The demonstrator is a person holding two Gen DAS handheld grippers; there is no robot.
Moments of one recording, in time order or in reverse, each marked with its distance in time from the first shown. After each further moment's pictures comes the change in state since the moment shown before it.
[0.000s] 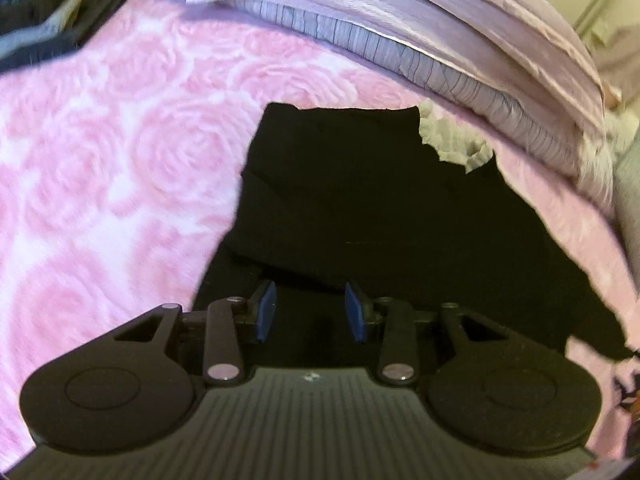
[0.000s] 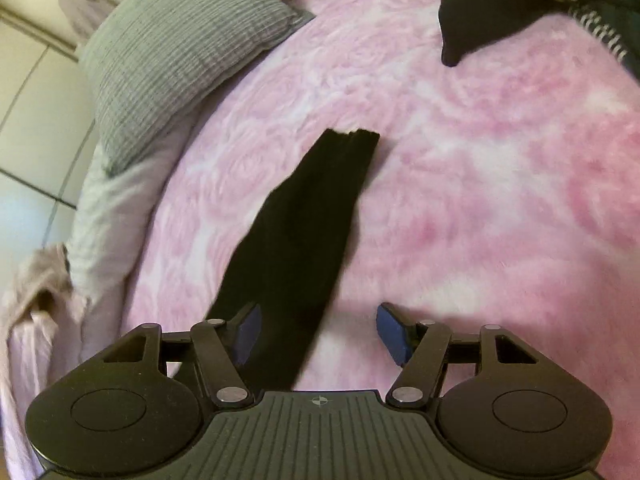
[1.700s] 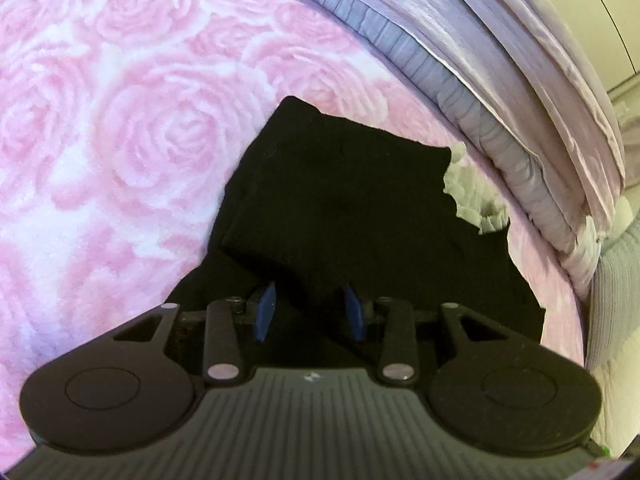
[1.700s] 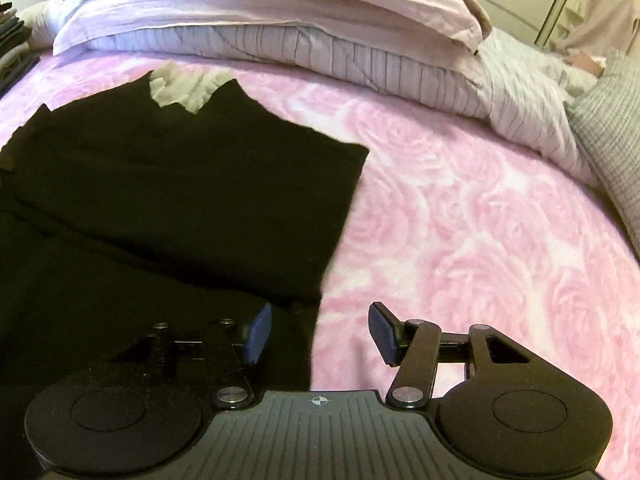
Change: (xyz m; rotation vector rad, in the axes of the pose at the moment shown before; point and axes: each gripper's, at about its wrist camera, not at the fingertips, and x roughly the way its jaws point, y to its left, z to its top) left arm 0.059 0.030 0.039 -0.239 0.041 -0.123; right arm -0.019 0.188 -0.298 -1.526 0.194 0.041
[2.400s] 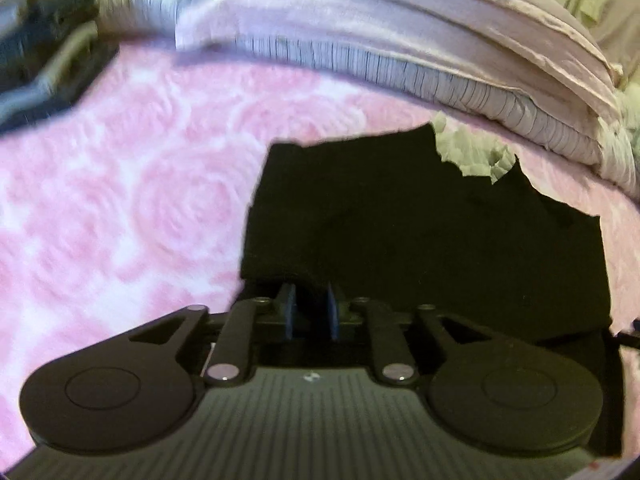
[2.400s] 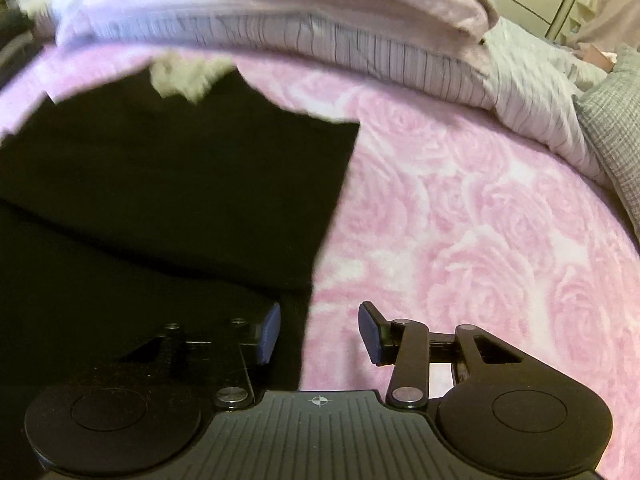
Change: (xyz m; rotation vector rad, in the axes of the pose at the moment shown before) left arm -0.042 -0.029 -0.042 0.428 -0.186 0.209; right arm -0.002 -0.016 -0.005 0.011 0.027 0.056
